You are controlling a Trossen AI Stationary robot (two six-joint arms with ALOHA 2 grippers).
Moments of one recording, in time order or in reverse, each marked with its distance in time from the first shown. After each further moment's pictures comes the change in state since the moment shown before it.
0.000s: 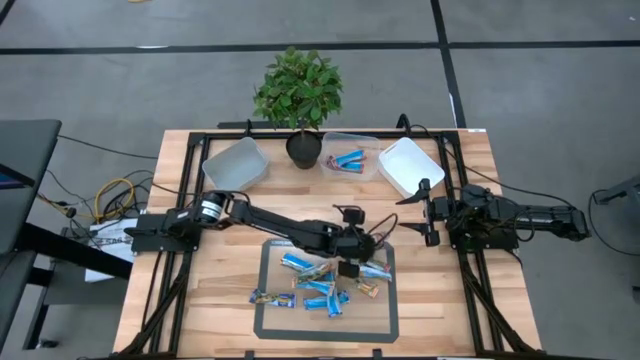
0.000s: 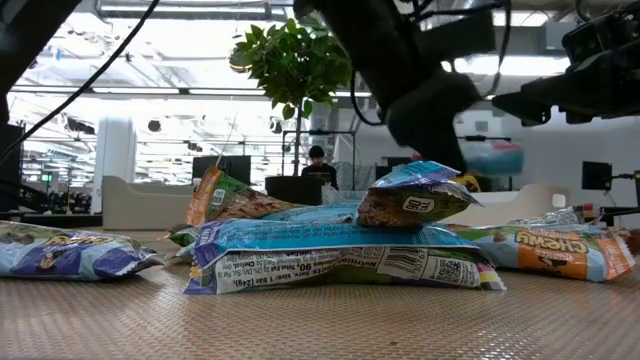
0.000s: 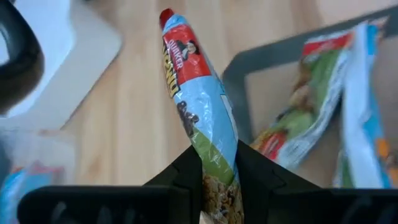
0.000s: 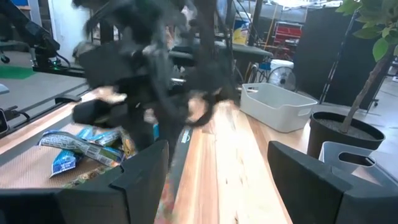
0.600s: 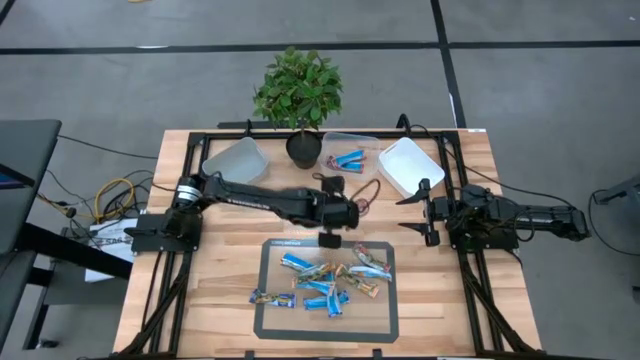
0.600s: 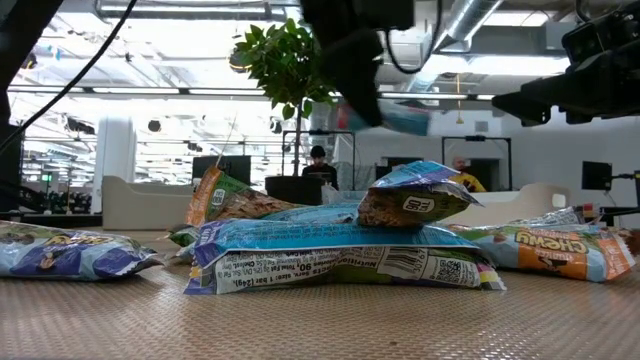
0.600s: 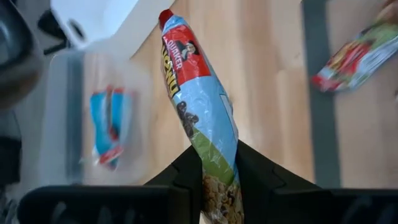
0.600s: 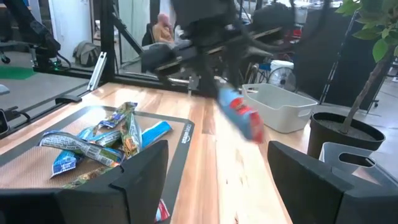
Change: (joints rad) left arm 0.108 -0.202 0.000 -0.368 -0.010 -0.012; right arm 0.000 0.000 0.000 0.001 0.000 0.000
